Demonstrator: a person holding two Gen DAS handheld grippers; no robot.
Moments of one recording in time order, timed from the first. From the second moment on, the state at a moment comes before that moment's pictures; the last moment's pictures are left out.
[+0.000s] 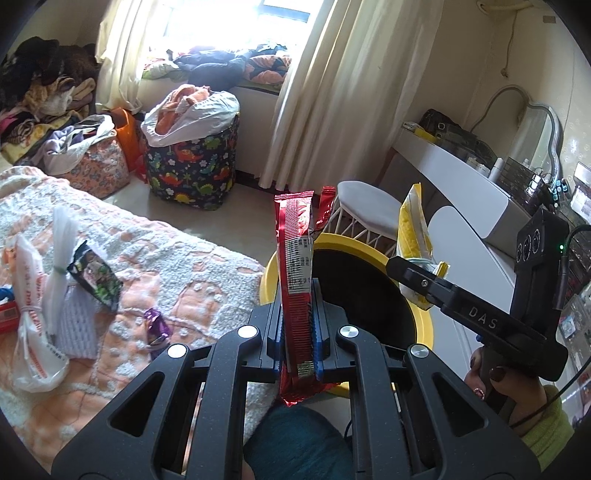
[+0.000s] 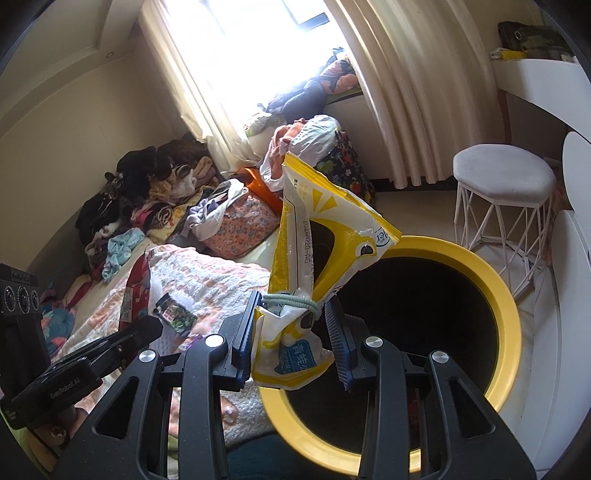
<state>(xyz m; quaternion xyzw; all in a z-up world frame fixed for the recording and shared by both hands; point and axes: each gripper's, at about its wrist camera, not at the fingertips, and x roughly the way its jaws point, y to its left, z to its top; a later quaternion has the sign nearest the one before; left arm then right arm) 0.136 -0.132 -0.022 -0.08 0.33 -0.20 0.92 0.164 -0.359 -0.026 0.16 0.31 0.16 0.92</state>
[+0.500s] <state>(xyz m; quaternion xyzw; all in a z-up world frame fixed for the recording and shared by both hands) 0.172 -0.172 -0.038 -0.08 0.35 -0.22 0.91 0.174 -0.391 -0.048 0.18 0.33 0.11 0.92</state>
